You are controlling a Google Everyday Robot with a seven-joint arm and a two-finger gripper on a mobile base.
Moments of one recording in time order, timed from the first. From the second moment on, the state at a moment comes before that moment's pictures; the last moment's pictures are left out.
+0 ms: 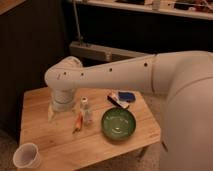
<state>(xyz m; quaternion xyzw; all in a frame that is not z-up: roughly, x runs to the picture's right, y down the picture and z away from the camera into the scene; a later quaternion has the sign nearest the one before) -0.212 0.122 0.642 -0.38 0.08 0.52 0.76</state>
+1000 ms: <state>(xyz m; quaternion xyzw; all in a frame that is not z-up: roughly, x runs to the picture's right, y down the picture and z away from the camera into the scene) -0.283 0.172 0.627 -0.44 0.02 0.38 0.81</state>
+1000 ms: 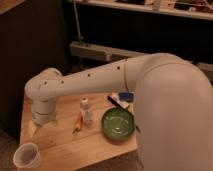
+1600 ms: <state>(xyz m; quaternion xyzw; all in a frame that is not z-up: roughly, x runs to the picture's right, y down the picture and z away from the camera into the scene) -0.317 0.225 0.645 -0.39 0.06 0.31 0.87</state>
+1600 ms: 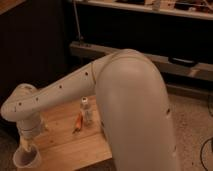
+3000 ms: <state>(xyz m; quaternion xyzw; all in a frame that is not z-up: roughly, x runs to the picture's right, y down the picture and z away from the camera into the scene) -0.335 0.258 0.646 -0.43 0.08 0.19 0.88</state>
